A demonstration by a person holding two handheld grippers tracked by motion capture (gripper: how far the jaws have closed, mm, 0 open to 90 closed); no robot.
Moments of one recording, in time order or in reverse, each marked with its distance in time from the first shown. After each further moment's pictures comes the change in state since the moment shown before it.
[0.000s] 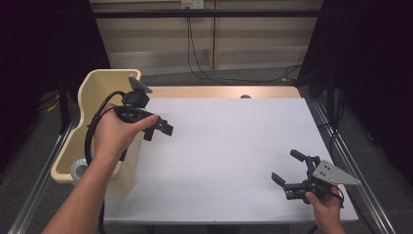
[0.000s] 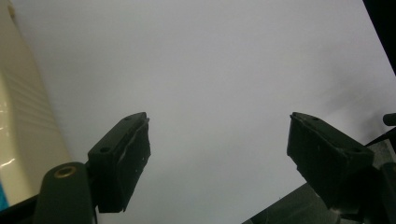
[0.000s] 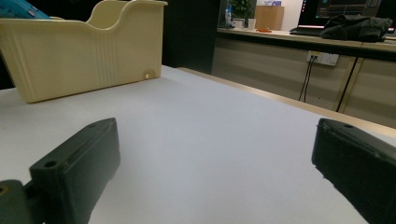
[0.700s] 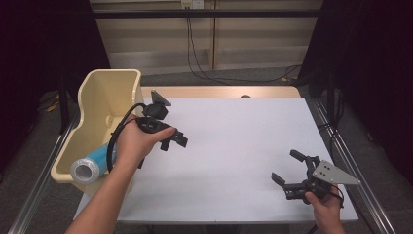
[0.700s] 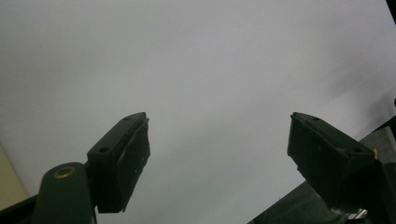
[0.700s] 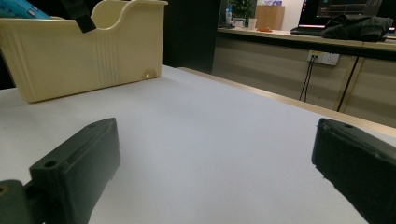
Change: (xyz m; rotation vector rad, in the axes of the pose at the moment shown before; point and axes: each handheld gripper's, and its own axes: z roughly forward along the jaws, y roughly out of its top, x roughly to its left) left arm -0.012 -0.006 0.051 0.071 -0.035 0.025; right arm 0.000 0.000 0.000 0.001 0.001 0.001
